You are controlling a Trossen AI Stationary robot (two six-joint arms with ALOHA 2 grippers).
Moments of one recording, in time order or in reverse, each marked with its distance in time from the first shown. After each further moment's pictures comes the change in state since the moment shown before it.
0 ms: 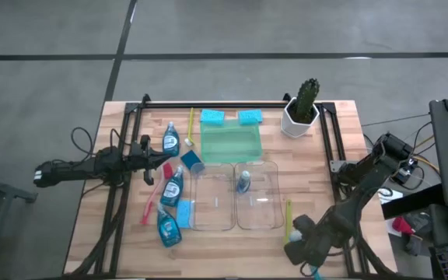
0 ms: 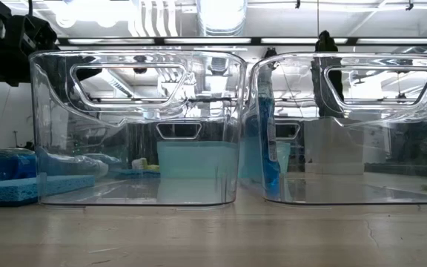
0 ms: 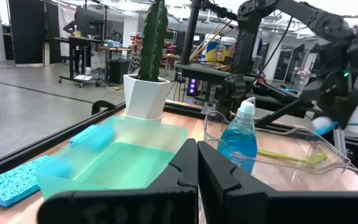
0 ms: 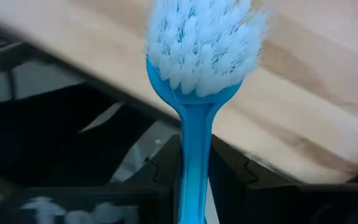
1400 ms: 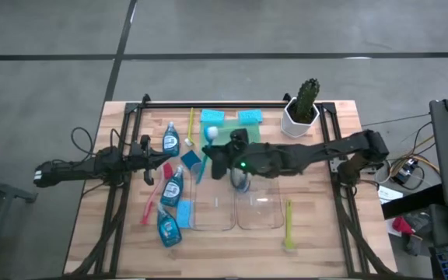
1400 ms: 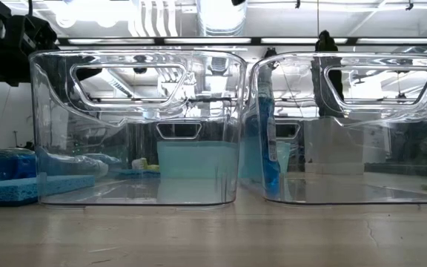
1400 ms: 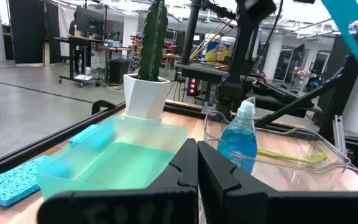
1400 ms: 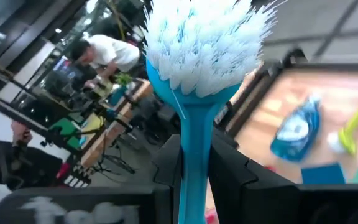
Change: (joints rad) left arm 0.000 0.000 0.000 0.000 0.000 0.000; right arm -0.655 0.174 0.402 0.705 0.654 -1.103
